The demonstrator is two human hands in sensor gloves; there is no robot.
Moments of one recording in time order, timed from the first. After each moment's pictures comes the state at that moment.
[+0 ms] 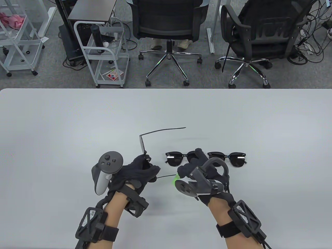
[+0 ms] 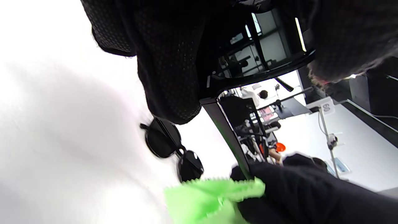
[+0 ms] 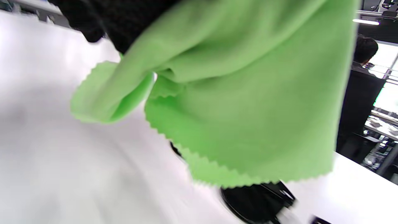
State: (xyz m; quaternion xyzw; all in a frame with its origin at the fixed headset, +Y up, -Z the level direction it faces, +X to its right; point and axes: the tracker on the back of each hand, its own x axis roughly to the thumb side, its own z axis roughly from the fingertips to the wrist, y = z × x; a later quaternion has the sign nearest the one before) left_hand -0.190 -0.694 -0.292 -0.16 -0.03 0.49 0.86; right_hand 0.062 -0.668 -0.269 -0.32 0.08 -0.93 0.14
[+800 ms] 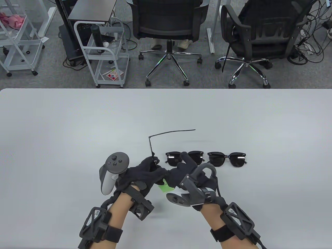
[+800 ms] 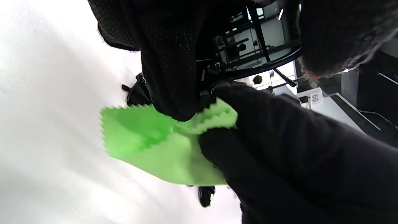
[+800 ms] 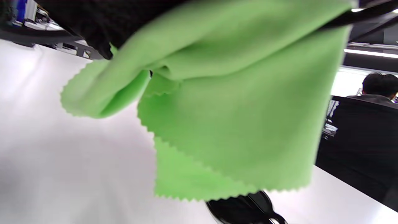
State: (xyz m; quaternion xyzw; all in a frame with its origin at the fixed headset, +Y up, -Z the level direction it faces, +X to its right) left_hand -0.165 -0.700 -0.289 -0.20 -0.06 0.52 0.83; right_hand 0.036 -0.661 -0.251 -0.38 0.15 -0.91 0.09
